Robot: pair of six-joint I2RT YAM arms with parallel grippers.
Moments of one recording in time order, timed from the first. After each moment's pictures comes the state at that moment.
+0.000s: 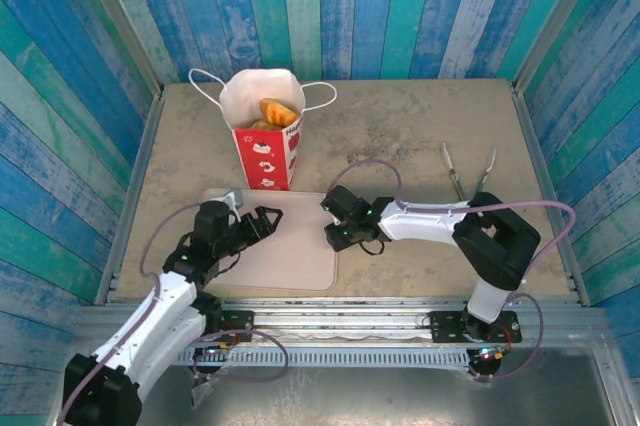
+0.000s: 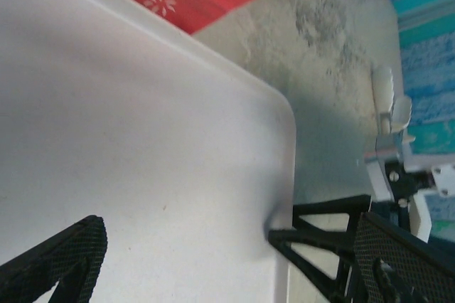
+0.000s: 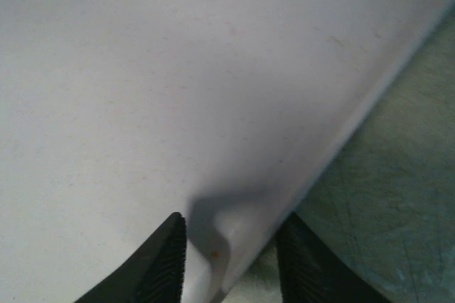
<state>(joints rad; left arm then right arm) -0.36 0.68 0.29 -0.21 0.28 -0.83 0.96 1.75 0.96 -0.34 0.00 0.47</state>
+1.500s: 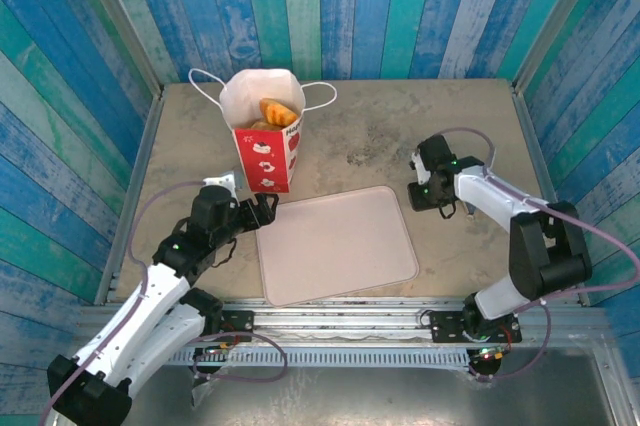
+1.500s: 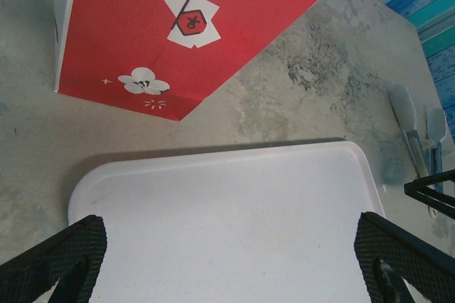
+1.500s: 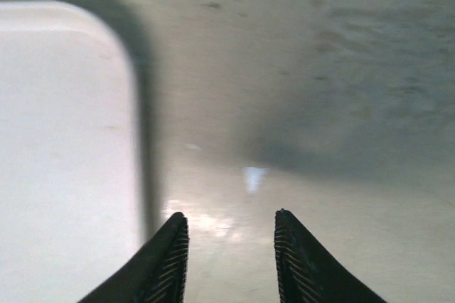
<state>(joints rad) -0.45 0.68 0.52 -0.41 0.04 -0.66 0.32 1.52 0.92 -0.66 -0.05 0.13</state>
